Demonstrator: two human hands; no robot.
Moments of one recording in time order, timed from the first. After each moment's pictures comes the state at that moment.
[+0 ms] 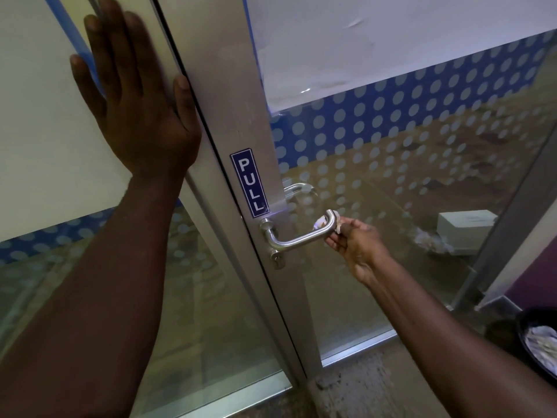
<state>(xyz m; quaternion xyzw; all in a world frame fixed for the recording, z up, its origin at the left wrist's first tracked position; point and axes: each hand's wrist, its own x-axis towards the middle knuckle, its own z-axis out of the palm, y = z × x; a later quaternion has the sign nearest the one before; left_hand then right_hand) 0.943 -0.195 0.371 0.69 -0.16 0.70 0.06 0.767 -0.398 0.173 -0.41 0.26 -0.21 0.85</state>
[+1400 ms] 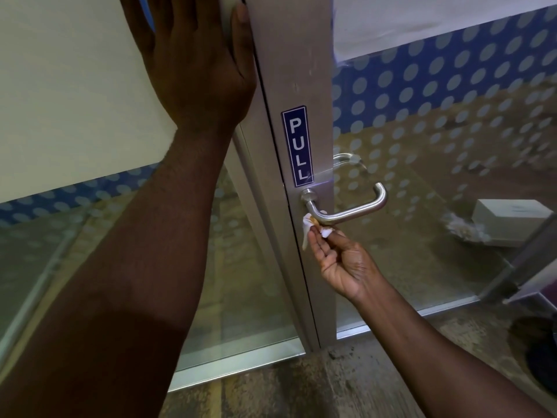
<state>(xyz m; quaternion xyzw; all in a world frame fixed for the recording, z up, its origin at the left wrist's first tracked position) 0.925 -0.195 0.373 0.69 -0.15 0.70 0.08 0.781 -0.300 0.151 -0.09 0.17 -0.05 0.98</state>
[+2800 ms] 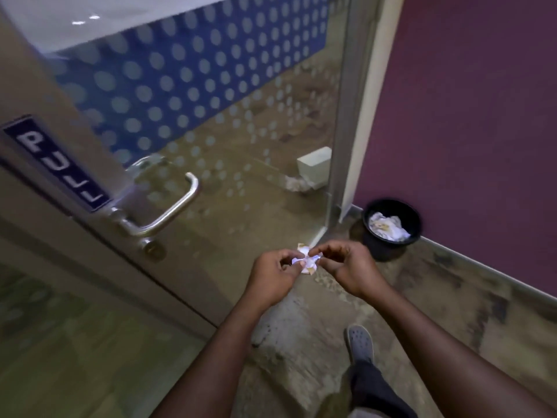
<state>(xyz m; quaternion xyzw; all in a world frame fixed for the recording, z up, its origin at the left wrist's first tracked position) 0.703 -0.304 0.087 0.73 -0.40 -0.38 0.40 0.550 -0.393 0.075 -0.73 0.37 -0.28 0.51</state>
